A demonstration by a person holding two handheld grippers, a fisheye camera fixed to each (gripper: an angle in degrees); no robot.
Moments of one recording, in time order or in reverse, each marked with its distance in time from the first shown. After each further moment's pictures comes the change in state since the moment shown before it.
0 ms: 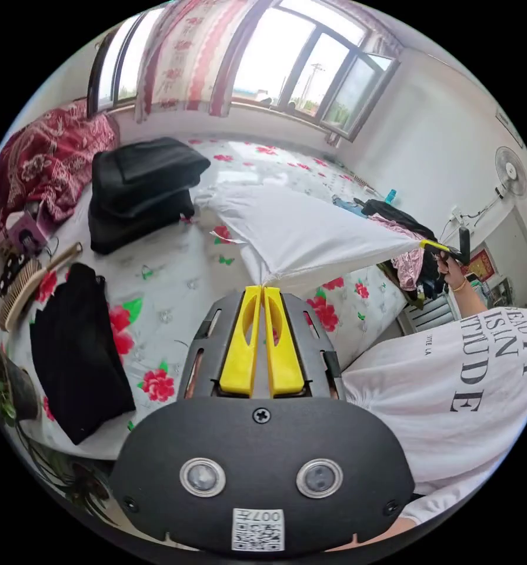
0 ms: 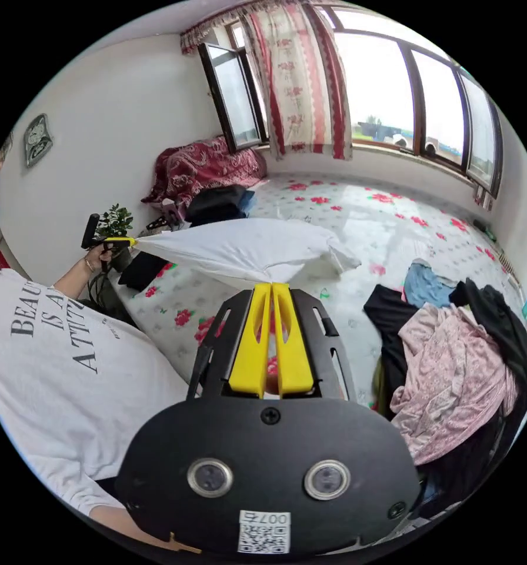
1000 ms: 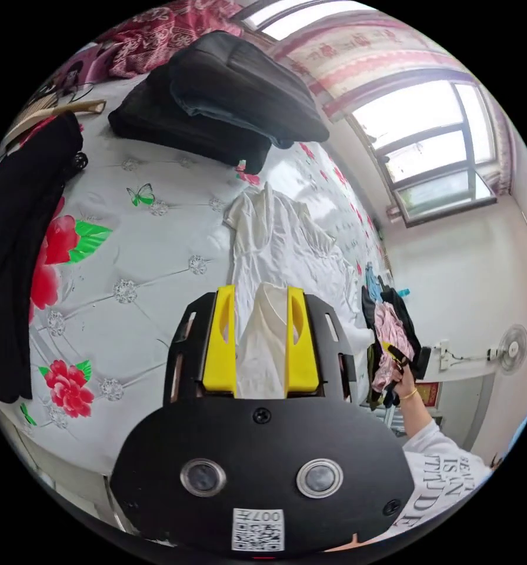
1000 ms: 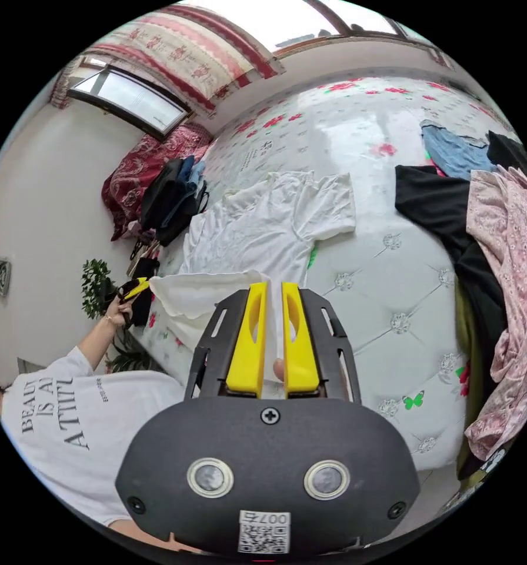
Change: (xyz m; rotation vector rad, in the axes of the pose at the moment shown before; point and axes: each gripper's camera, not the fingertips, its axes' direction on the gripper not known) left arm -0.179 -0.099 0.179 0.039 0.159 -0.604; right arm 0.193 -0.098 0.184 -0.131 -0.088 0.467
